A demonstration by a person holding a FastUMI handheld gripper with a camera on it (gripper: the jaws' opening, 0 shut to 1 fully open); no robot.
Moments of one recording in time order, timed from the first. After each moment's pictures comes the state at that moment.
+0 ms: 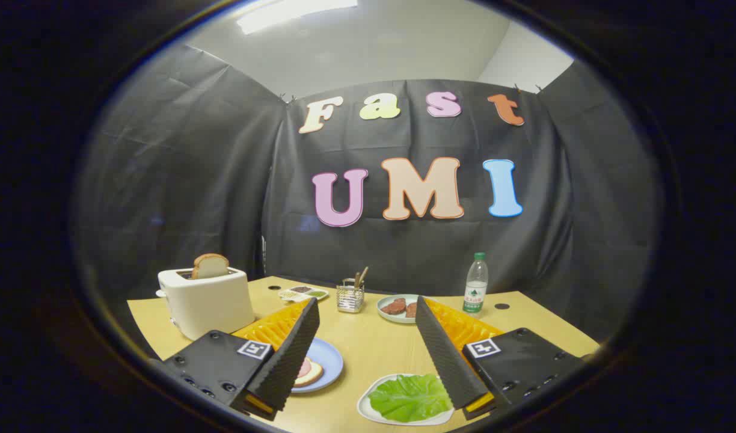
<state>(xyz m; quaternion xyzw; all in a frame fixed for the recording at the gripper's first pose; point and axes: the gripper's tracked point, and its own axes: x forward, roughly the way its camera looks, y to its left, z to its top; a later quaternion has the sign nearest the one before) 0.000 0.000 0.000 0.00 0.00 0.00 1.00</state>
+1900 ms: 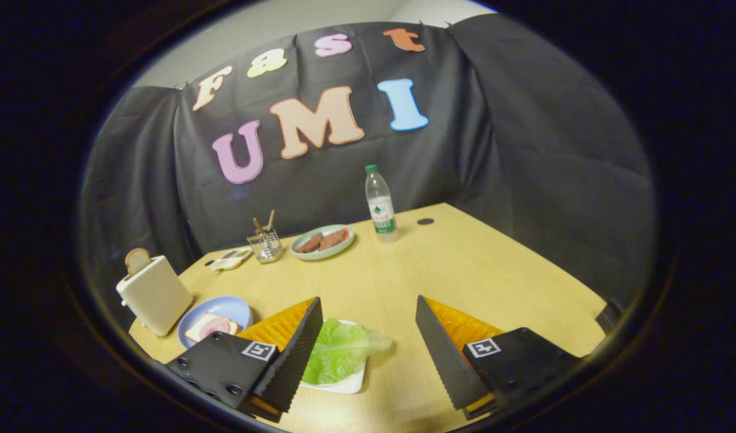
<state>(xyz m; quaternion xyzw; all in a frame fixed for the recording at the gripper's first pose) -0.040 -0.166 -0.121 0.13 0.19 -0.16 0.96</state>
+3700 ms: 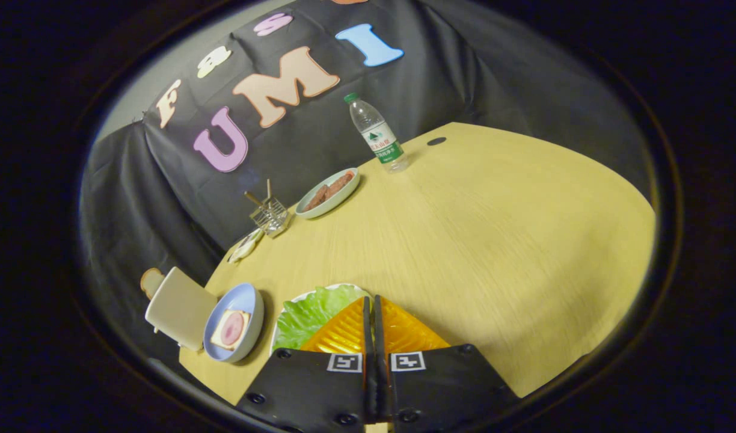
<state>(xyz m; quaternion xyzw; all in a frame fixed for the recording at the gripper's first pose) -0.011 -0.131 -0.192 0.29 0.27 -0.09 0.91</state>
